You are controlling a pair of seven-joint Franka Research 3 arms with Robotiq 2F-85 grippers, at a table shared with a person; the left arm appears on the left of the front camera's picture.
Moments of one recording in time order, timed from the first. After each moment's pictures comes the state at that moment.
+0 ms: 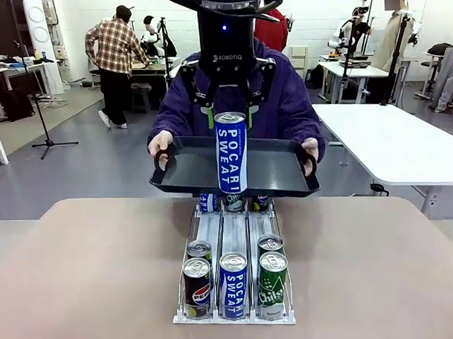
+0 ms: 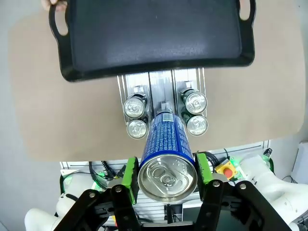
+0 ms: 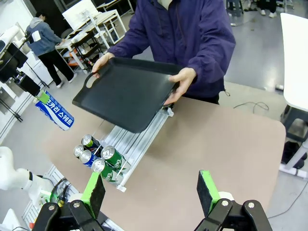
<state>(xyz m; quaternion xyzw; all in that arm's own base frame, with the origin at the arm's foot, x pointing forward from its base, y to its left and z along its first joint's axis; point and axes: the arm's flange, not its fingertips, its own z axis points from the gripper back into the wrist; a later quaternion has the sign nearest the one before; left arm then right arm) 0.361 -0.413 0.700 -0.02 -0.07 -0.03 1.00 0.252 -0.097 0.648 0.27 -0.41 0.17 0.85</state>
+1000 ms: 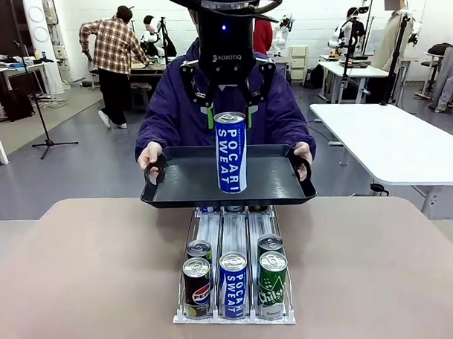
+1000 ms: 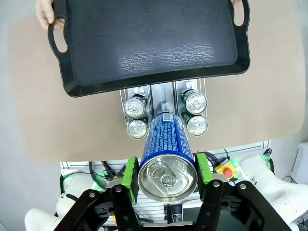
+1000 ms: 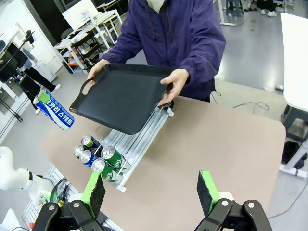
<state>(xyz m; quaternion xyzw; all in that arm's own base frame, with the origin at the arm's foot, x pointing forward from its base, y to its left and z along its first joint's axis) 0.362 -0.413 0.699 -0.02 -0.07 -0.03 1.00 0.252 -0.097 0.648 0.27 -0.41 0.17 0.85</state>
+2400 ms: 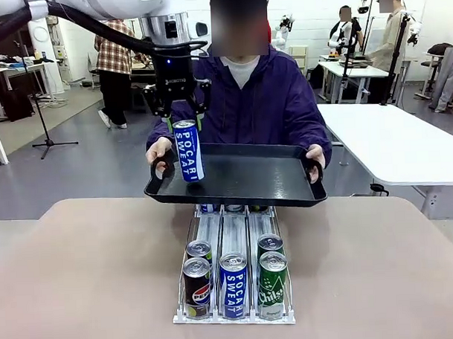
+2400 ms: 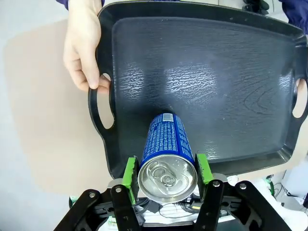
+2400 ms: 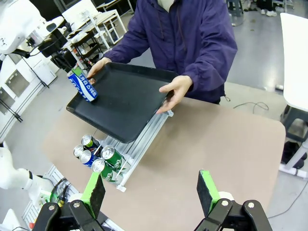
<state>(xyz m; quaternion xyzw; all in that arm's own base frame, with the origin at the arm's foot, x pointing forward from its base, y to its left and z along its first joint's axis) 0.525 -0.309 0.635 -0.05 -0.05 0.00 1.00 0.252 -0.098 0.648 0.27 -0.41 0.17 0.85</state>
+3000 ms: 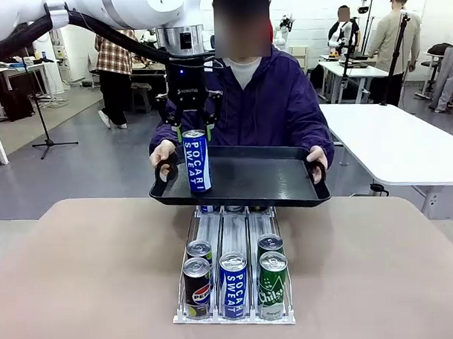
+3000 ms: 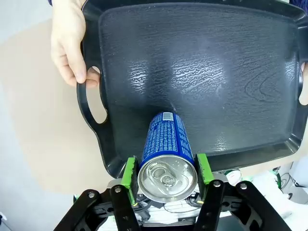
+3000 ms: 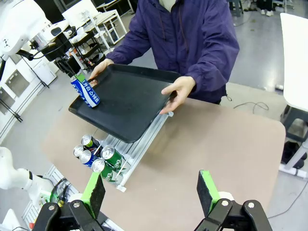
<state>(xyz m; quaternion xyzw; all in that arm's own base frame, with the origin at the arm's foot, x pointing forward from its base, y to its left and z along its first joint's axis) 0.522 -0.330 0.622 -0.03 -0.03 -0.03 1.00 0.252 -0.098 0.648 0.27 -0.41 0.17 0.85</state>
